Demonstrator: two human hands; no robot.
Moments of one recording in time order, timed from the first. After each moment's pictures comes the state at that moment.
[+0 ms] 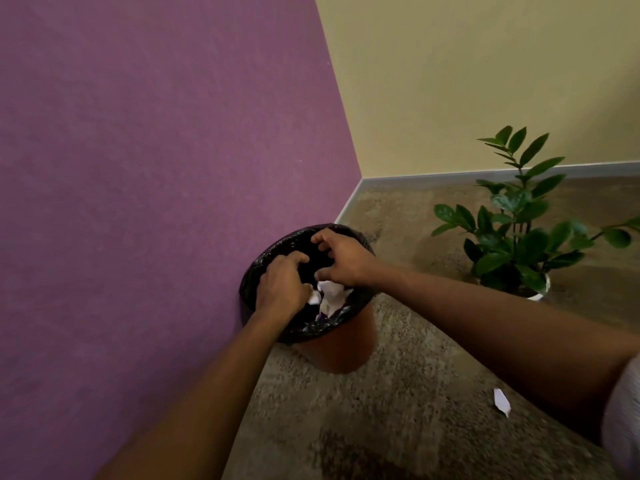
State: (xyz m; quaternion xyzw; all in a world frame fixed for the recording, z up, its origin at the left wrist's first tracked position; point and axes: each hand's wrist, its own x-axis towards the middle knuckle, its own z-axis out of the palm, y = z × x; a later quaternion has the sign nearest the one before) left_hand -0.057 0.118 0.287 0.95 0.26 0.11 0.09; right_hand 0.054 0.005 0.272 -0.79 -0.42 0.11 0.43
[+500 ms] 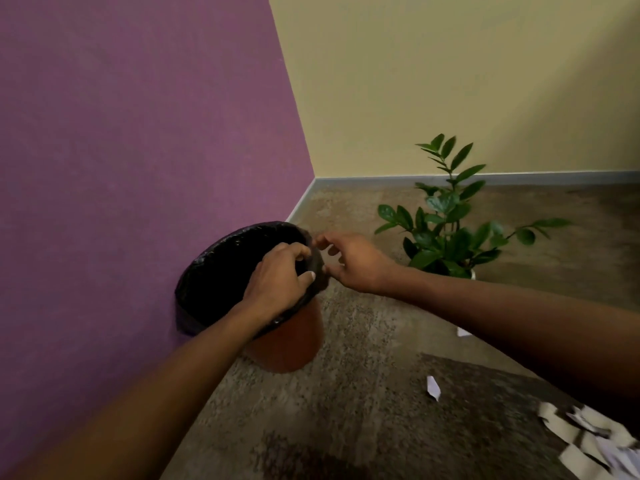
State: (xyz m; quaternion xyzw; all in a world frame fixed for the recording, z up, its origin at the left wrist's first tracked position) left_hand -0.021 0.052 0.279 0.98 0.12 0.10 0.14; right_hand 0.067 -0.101 0.267 -0.81 -0.44 0.02 0.38
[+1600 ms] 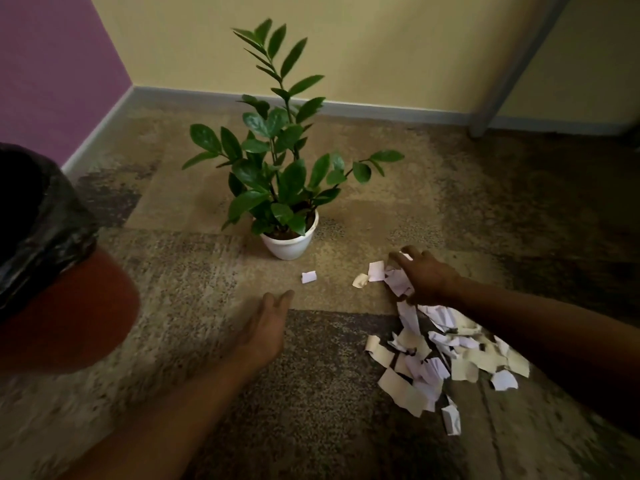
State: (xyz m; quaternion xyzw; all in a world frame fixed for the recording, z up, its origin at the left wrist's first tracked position) left_hand 0.034 -0.165 0.018 0.96 0.01 -0.22 0.17; right_hand 0.152 -0.485 0.049 -0.96 -0.18 0.20 -0.05
